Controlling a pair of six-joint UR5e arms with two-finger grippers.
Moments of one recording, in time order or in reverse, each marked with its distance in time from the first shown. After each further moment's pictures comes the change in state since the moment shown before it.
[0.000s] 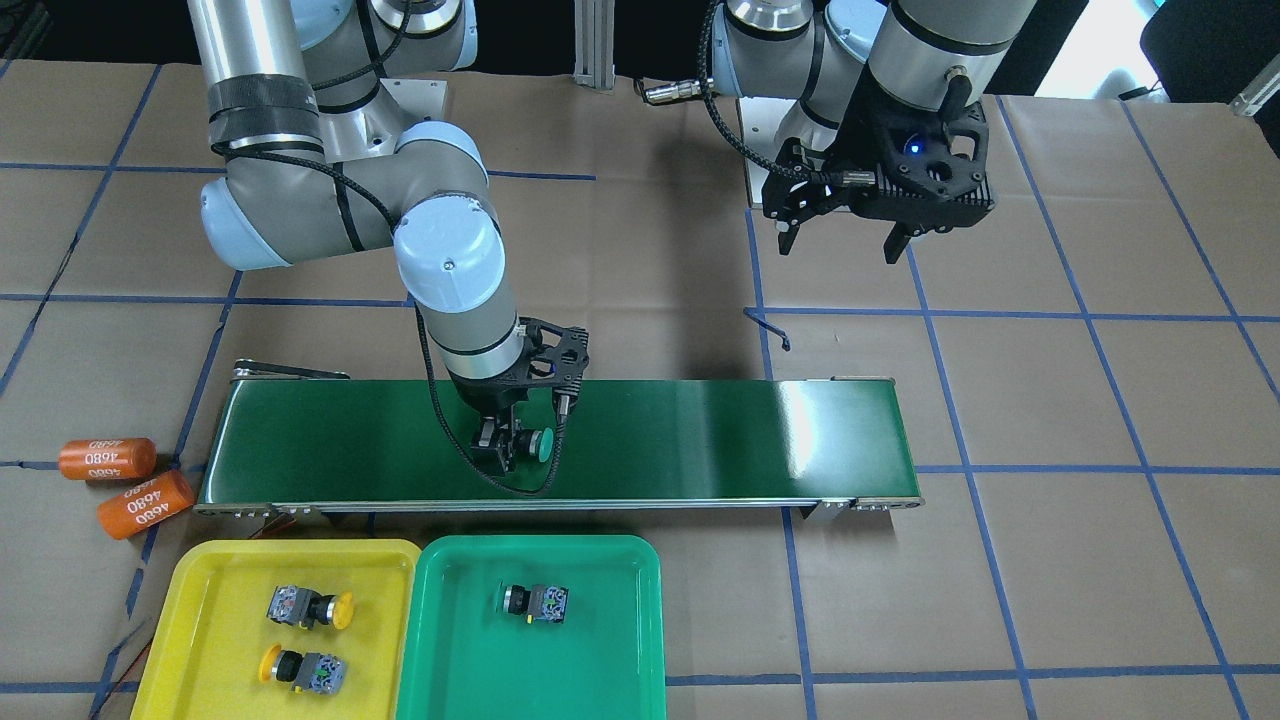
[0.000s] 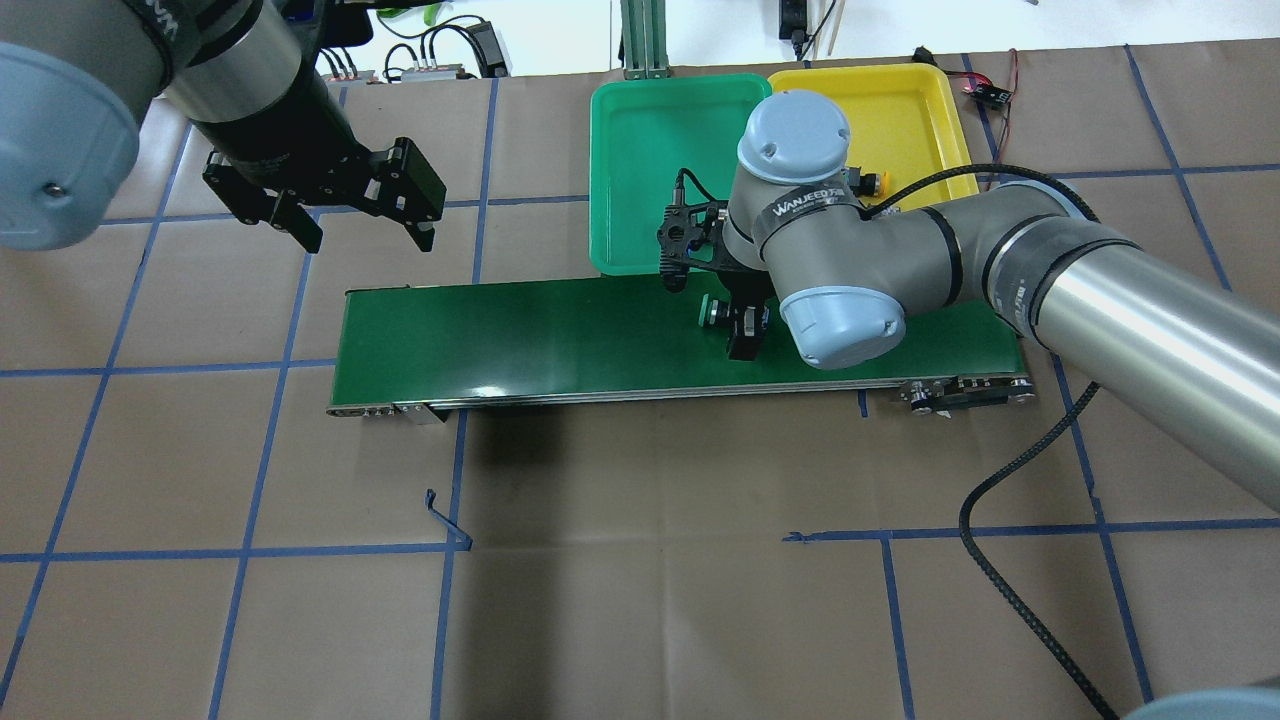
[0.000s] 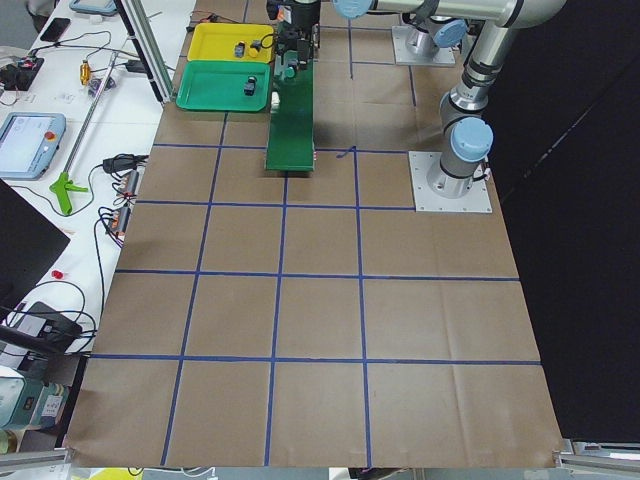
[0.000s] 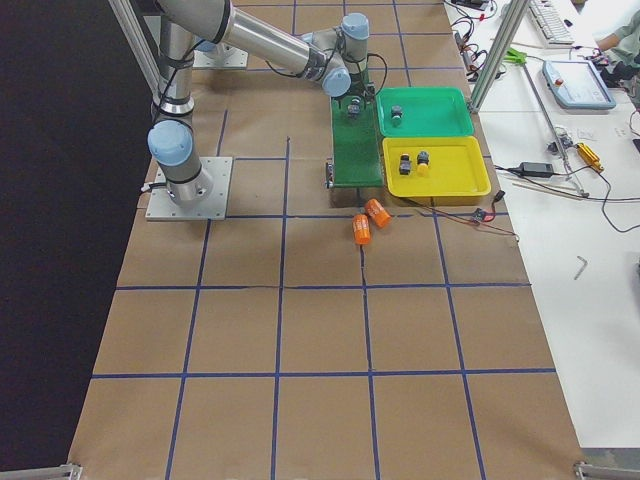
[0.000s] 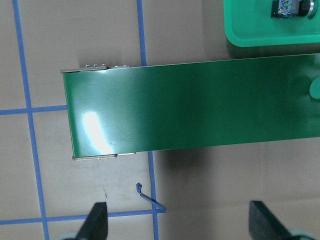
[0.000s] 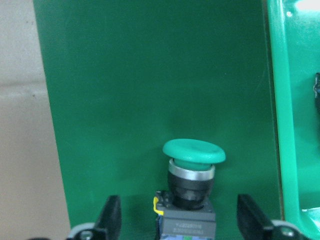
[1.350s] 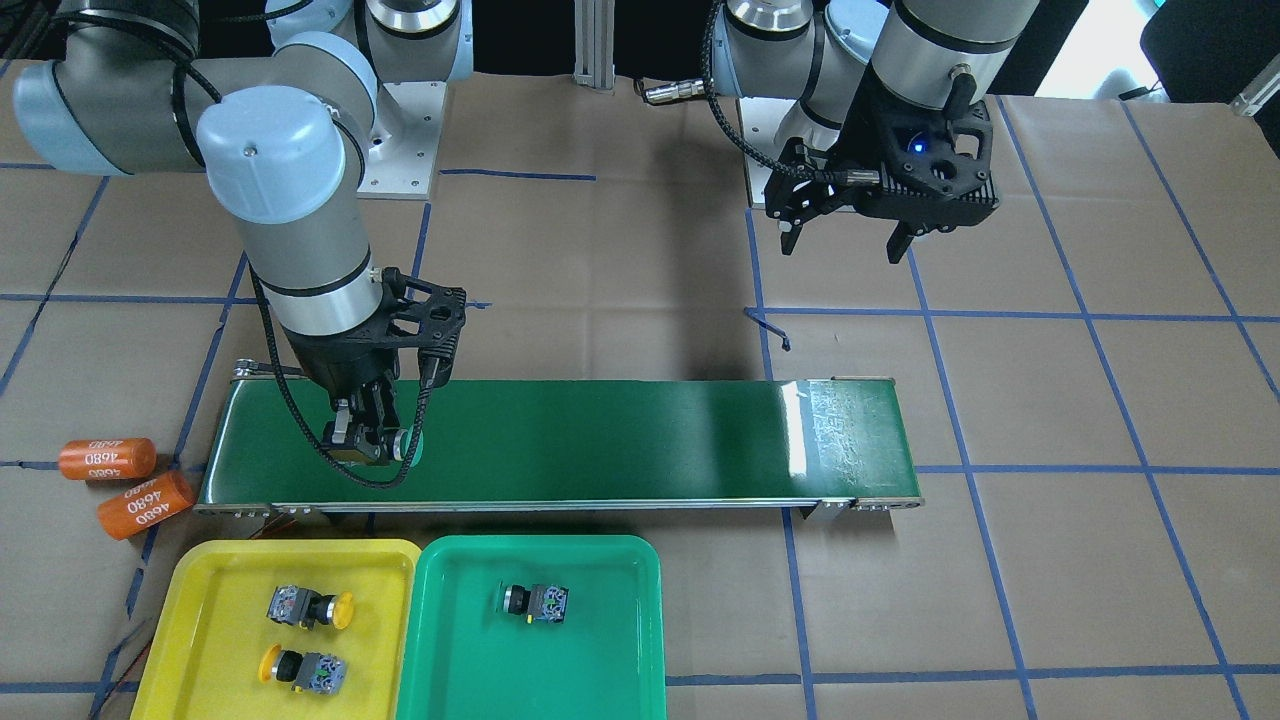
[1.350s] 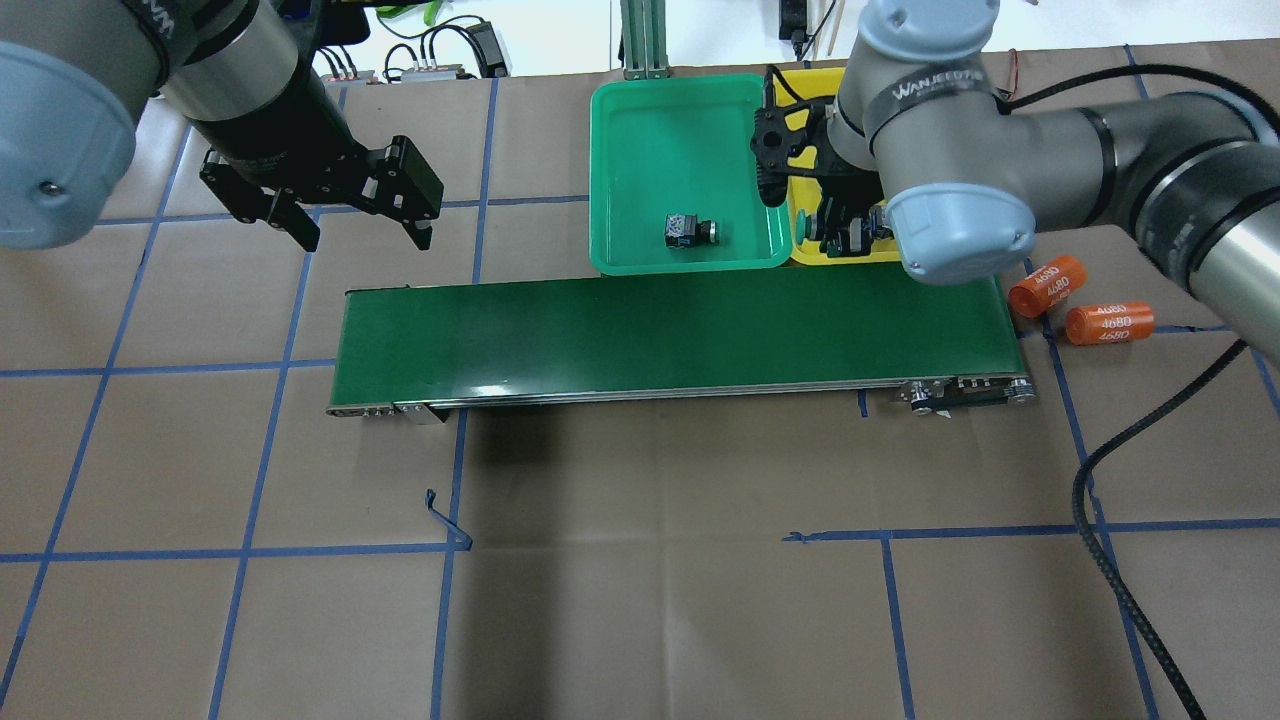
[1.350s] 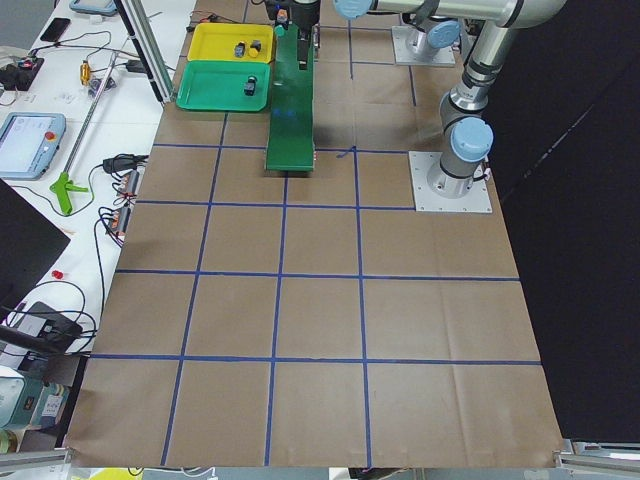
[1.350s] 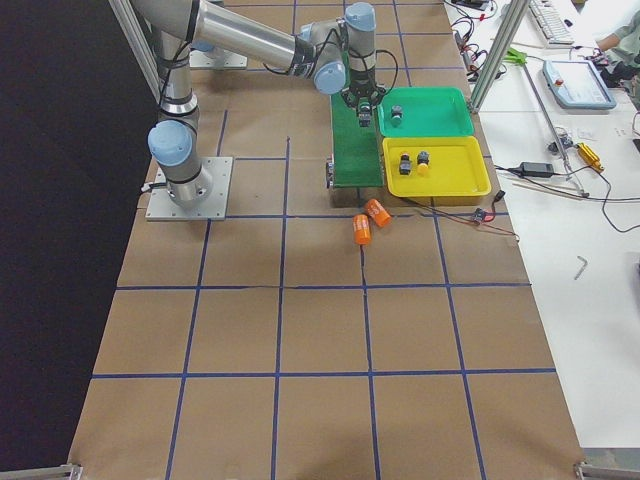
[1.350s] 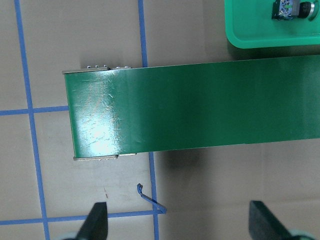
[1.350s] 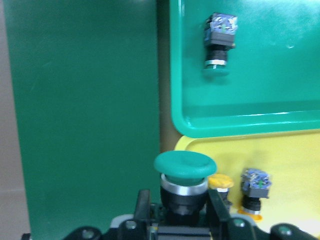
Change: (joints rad) left arm 0.003 0.001 0.002 0.001 0.000 0.000; right arm -0.116 -0.082 -0.174 0.127 -0.071 -0.201
